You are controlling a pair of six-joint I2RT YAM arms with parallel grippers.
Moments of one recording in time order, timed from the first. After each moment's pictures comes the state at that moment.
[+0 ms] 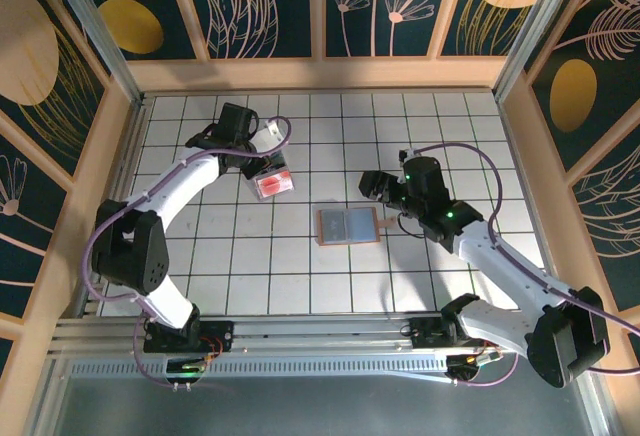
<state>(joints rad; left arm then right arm) -0.35 1.67 1.30 -0.55 0.10 0.67 0.54 1.07 0.74 -0.26 -0.06 0.71</state>
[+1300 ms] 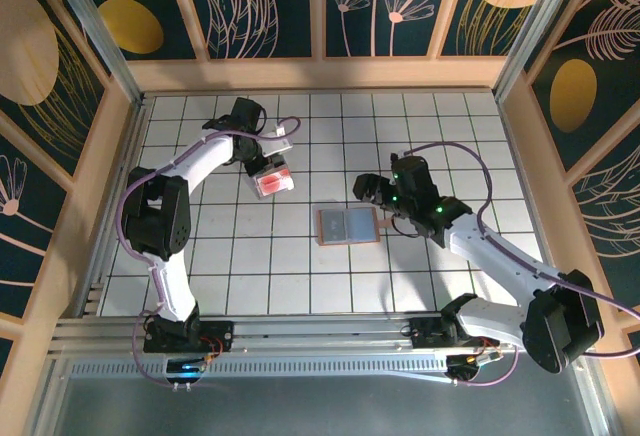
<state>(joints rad) -0.31 1.93 1.49 -0.68 0.13 0.78 0.58 1.15 0.76 -0.28 -0.03 0.73</state>
